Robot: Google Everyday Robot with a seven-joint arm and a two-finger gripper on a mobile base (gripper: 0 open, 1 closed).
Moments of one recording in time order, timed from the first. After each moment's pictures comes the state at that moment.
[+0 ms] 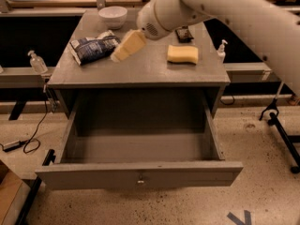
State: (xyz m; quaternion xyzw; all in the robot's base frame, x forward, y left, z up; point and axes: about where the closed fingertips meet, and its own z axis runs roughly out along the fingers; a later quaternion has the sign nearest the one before) arm 0.685 0.045 0.954 -0.53 0.71 0.14 0.44
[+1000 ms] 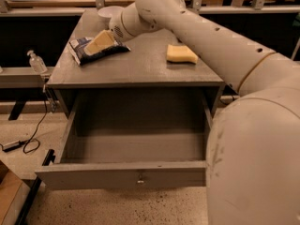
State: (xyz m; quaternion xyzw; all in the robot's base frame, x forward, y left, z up) arm 0.778 0.131 0.909 -0.46 0.74 0.18 0.46
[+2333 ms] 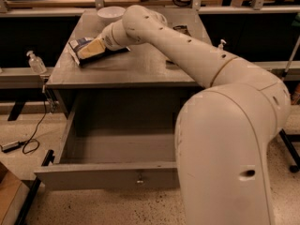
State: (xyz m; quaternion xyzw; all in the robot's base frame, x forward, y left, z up) arm 0.829 0.170 0.860 -0.40 0.76 0.20 0.47
